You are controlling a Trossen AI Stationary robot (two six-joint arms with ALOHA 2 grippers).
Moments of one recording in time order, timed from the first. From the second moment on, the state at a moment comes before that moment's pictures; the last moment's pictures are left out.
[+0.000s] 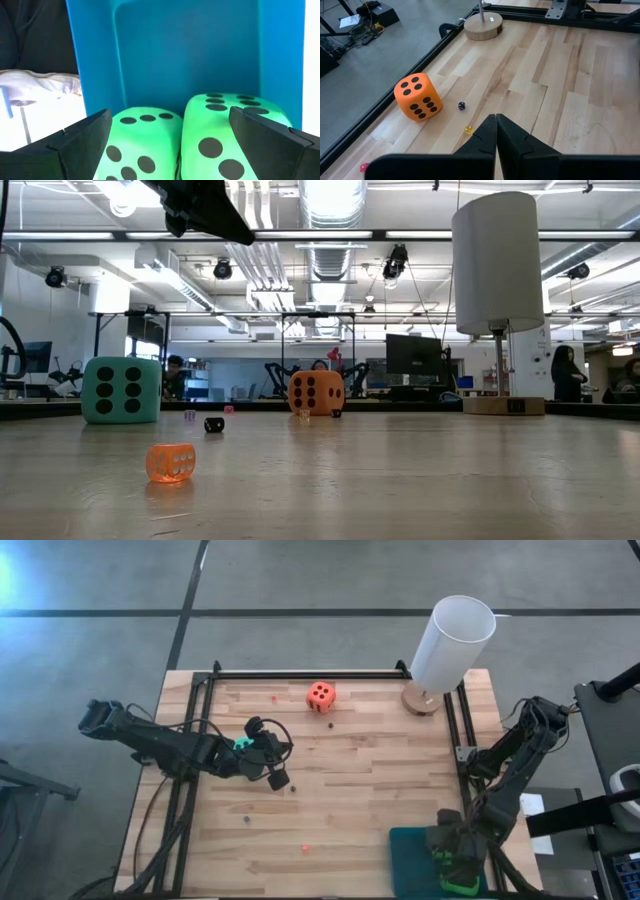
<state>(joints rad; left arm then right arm) -0.28 1.25 0.94 -0.39 -0.69 -0.34 1.01 1.36 0.93 -0.73 -0.02 1.18</state>
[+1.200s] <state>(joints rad) -0.28 1.25 0.94 -0.39 -0.69 -0.34 0.83 1.25 0.93 -0.72 0.61 0.82</state>
